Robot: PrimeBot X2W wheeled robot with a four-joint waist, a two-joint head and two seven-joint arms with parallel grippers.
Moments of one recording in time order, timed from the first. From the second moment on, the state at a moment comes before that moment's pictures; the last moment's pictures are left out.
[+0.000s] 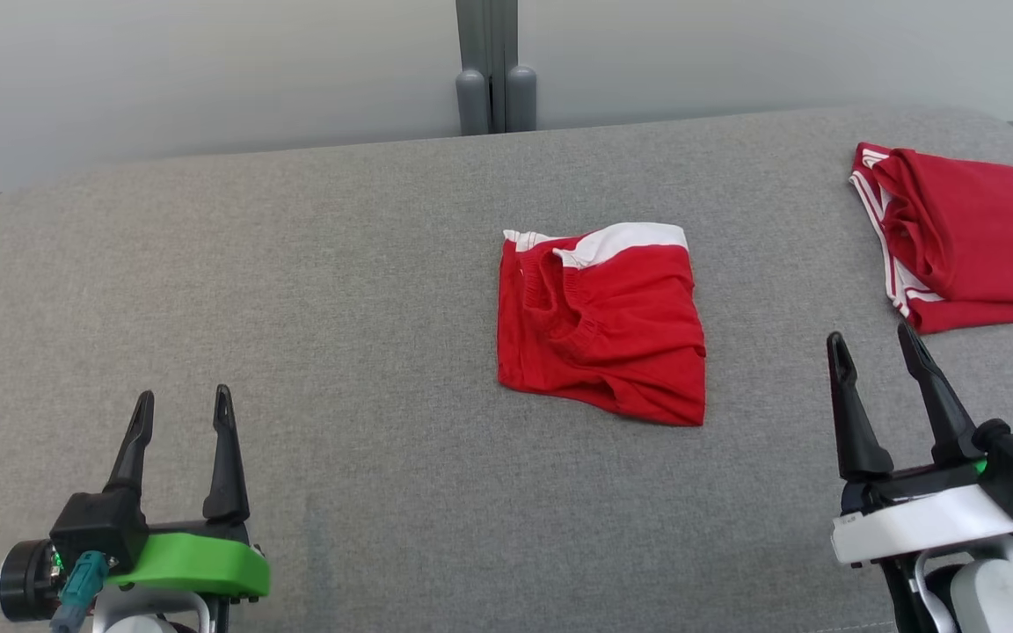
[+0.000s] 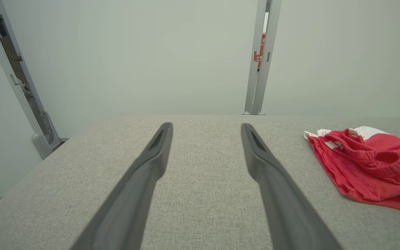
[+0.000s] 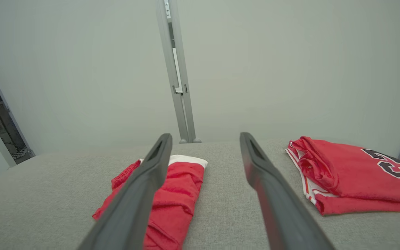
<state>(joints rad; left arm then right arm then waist) -0.07 0.06 0.05 0.19 -0.14 -0.09 -0.26 -0.03 -0.15 0.02 0.01 0.26 0.13 -0.26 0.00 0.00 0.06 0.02</state>
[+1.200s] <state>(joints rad) 0.00 0.08 0.03 0.16 -0.14 -0.08 -0.23 0.06 -0.08 0.00 0.05 0.19 0.13 -0.19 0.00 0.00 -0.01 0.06</state>
